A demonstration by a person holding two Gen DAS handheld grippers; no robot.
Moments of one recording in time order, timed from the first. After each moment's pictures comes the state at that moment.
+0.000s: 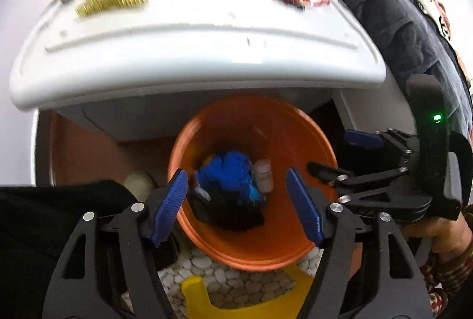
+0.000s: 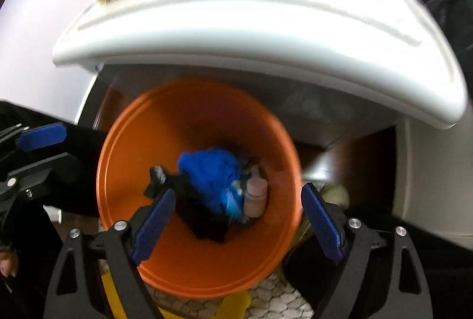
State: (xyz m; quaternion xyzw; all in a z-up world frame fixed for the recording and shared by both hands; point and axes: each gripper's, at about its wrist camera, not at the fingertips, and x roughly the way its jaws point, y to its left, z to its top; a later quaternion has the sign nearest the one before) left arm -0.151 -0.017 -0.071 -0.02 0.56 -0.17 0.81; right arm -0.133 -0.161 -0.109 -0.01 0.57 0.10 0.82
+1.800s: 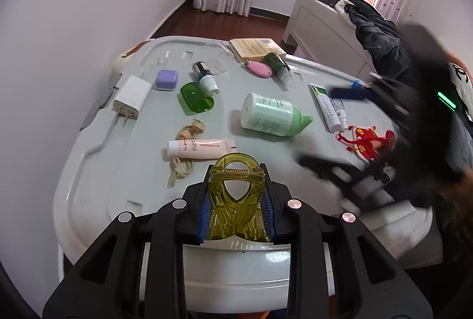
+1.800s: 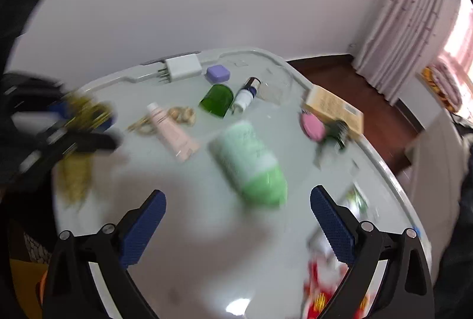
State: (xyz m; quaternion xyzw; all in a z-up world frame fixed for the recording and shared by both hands) left arm 0.015 0.064 -0.024 -0.07 0.43 -0.06 0.90; right arm 0.121 -0.018 -0.034 -0.27 0.36 0.36 0.82
